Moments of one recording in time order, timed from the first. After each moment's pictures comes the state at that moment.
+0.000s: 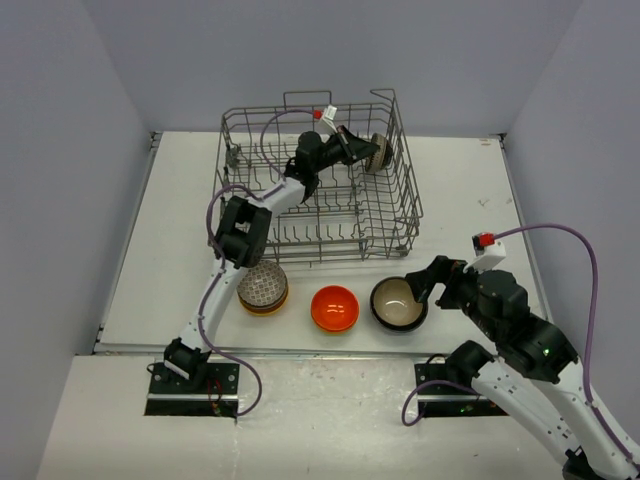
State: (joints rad) left arm -0.48 2.69 2.20 0.63 0.54 -1.10; right arm 0.65 0.38 0.75 -0.81 0.24 0.62
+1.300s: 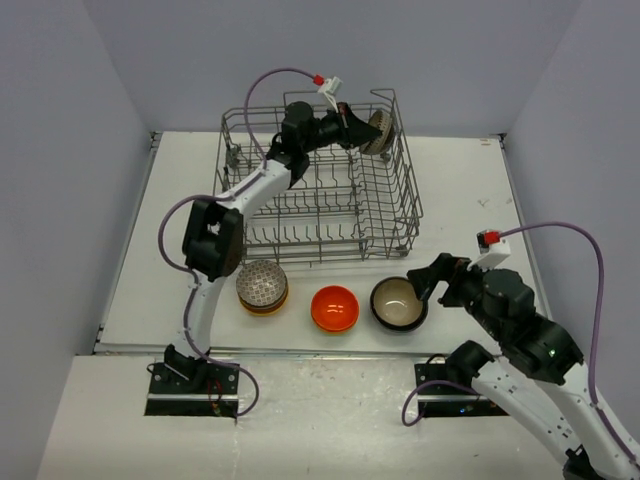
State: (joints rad) left arm -0.50 2.31 2.01 0.47 0.67 -0.78; right arm 0.65 0.37 0.77 -0.81 0.24 0.62
